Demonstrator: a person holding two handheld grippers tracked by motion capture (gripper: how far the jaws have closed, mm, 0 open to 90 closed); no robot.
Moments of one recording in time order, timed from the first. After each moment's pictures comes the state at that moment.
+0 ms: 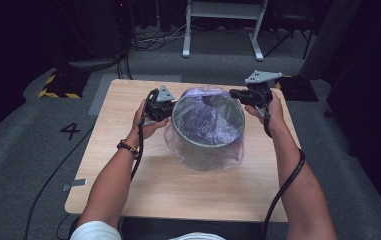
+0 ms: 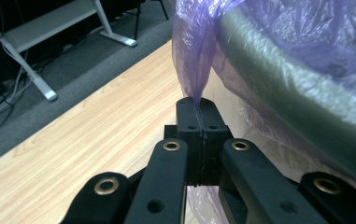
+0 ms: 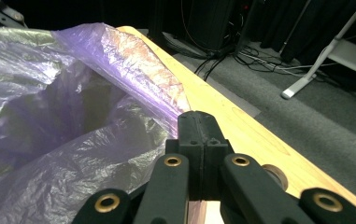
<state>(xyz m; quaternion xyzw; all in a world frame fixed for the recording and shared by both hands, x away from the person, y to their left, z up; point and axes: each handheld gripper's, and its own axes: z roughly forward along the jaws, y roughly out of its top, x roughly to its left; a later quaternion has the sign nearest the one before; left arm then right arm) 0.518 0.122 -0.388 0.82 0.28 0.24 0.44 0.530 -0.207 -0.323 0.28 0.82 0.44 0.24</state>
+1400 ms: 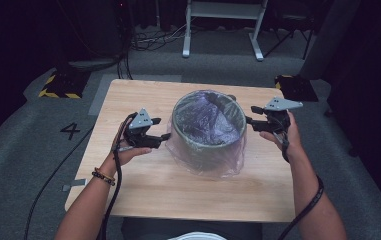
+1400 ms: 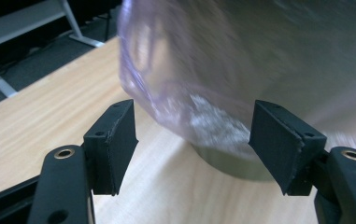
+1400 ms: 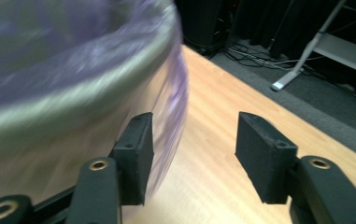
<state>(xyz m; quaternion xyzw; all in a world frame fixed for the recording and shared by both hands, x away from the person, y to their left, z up) 0.437 0.173 -0.407 0.83 0.24 0.19 0.47 0.477 -0.262 -0.369 0.29 0.81 0.45 0.25</state>
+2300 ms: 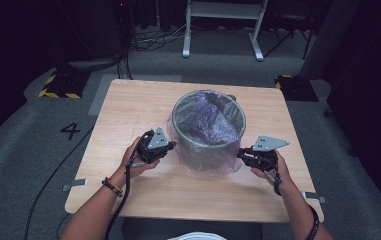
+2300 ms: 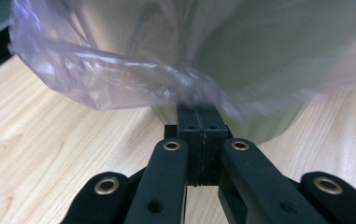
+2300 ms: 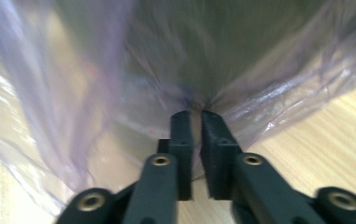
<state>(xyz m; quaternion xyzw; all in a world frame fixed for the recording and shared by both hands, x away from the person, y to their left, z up) 0.418 0.137 -0.447 0.87 0.20 0.21 0.41 0.403 -0.238 -0.438 0.22 0.83 0.48 0.17</state>
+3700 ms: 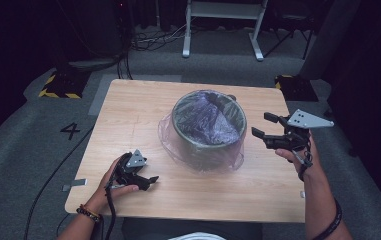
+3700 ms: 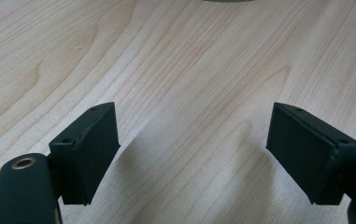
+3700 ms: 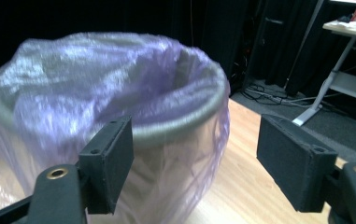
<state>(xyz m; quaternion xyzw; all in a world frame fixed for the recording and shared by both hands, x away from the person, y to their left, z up) 0.371 0.199 -0.499 0.87 0.29 0.13 0.37 0.406 -0.281 -0.342 0.26 0.76 0.54 0.24</state>
